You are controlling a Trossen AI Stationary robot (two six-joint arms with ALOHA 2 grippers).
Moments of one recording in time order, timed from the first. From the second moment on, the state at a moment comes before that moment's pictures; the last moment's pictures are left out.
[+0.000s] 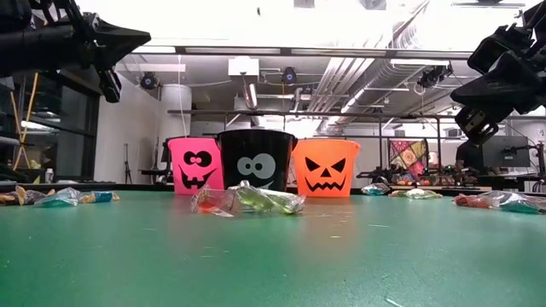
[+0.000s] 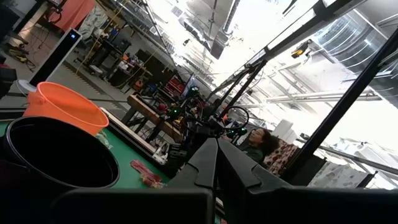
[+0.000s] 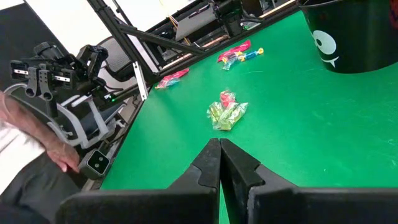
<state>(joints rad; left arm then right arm) 0.16 0.22 0.02 0.48 -0.04 -0.68 0.17 0.19 0.02 -0.01 0.00 0.50</state>
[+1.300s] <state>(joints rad) 0.16 0.22 0.02 0.48 -0.04 -0.68 0.17 0.20 0.02 0.25 0.14 0.87</state>
